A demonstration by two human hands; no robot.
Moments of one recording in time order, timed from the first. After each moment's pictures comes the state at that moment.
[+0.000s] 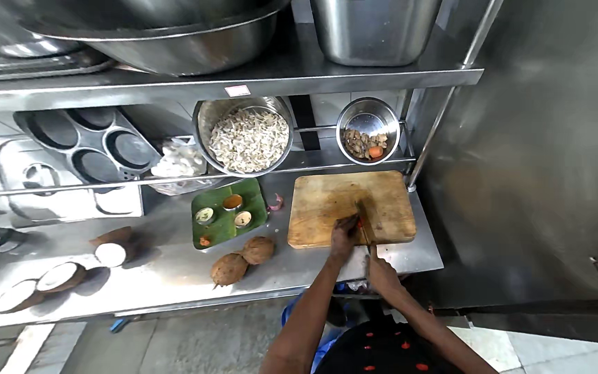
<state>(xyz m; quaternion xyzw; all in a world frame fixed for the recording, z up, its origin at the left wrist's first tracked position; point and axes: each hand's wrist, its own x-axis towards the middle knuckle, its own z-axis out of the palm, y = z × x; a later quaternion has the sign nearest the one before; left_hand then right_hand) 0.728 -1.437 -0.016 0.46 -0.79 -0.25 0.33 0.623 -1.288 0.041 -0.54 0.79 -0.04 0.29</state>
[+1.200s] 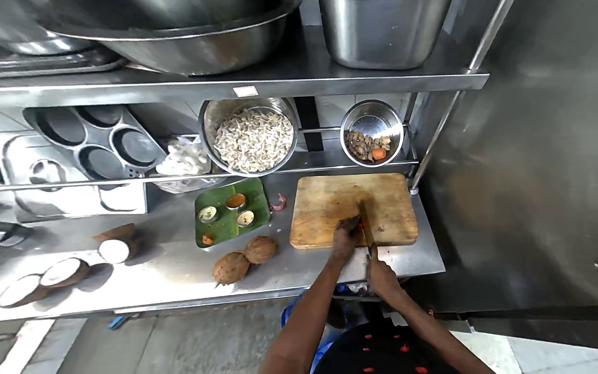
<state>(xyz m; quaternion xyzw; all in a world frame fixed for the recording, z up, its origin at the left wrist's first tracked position) 0.729 -1.439 -0.019 0.46 -0.78 -0.26 0.33 0.623 -1.291 0.020 -0.55 0.79 -0.05 0.28</state>
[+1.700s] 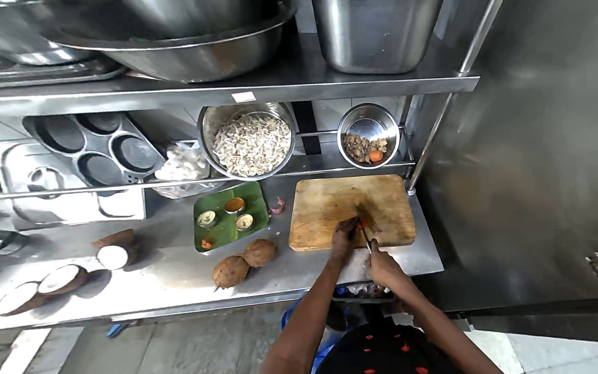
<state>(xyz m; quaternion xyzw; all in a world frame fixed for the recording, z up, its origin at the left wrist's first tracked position) 0.729 -1.442 -0.023 0.44 -0.79 -0.25 0.33 0.616 -1.303 0.105 -0.53 0.77 -0.02 0.37</state>
